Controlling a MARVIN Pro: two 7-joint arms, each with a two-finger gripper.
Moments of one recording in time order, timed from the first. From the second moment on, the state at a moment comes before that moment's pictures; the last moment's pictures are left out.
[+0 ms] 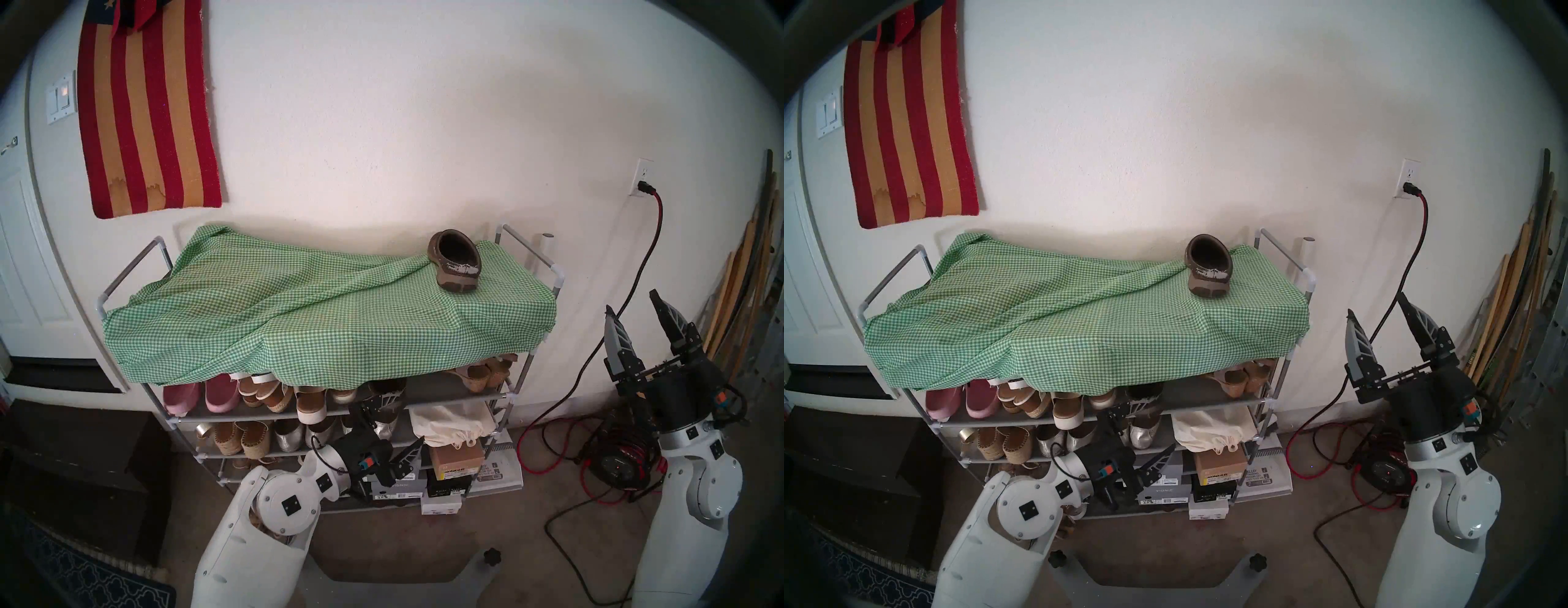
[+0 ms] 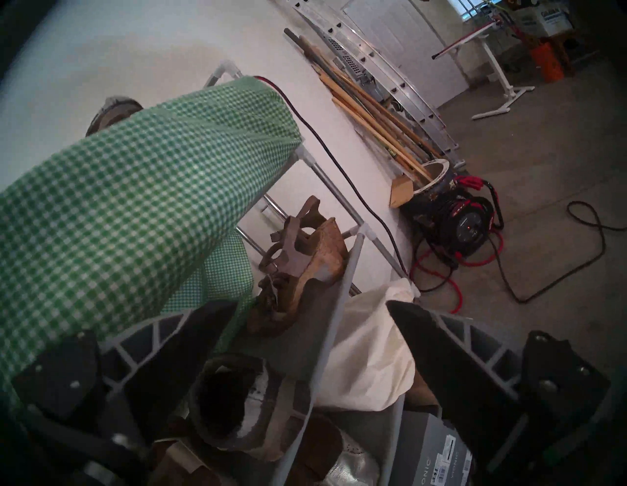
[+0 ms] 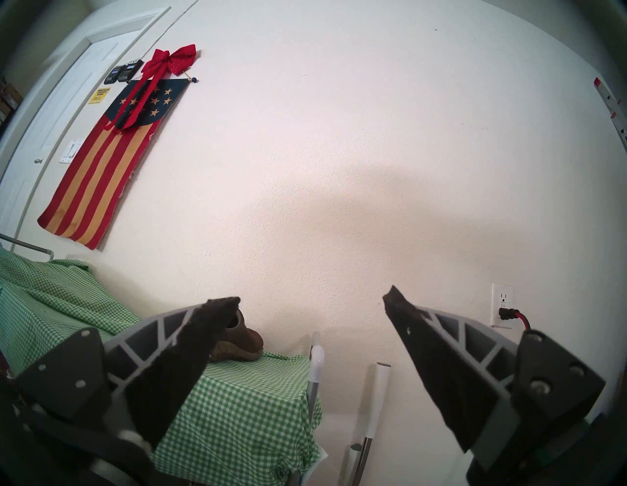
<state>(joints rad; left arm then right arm) 1.80 -1.48 -1.43 -1.73 0.65 -0.39 -0.56 -1.90 -1.62 2.21 -2.15 0.36 -0.26 0.81</state>
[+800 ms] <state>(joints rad) 1.55 -1.50 -1.42 -1.42 0.73 -0.36 -0.59 -1.90 -1.62 2.21 -2.15 0.37 -0.26 0.80</state>
